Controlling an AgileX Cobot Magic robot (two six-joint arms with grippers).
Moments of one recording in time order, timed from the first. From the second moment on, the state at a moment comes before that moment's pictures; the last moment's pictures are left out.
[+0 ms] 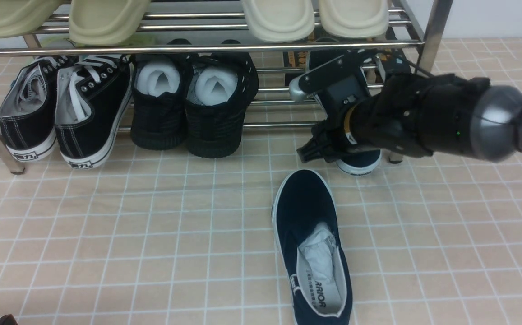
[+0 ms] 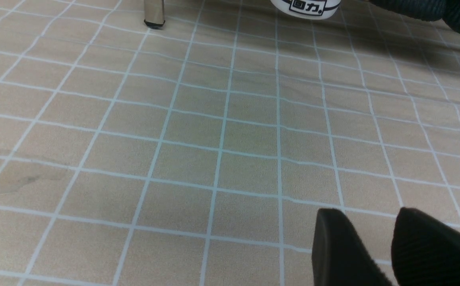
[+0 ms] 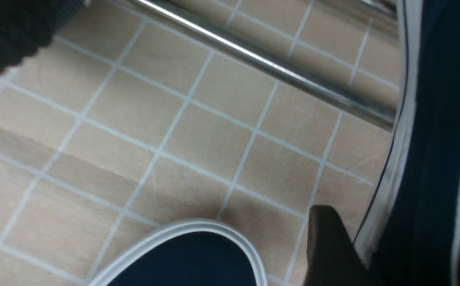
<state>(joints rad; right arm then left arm) 0.59 1.93 -1.37 -0.67 0.40 0.70 -0.06 -0.01 0.02 0.15 0.39 -0.31</state>
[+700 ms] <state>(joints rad) 0.66 1.76 -1.37 -0.62 0.64 0.70 -0.06 -0.01 0.02 0.15 0.39 -0.31</state>
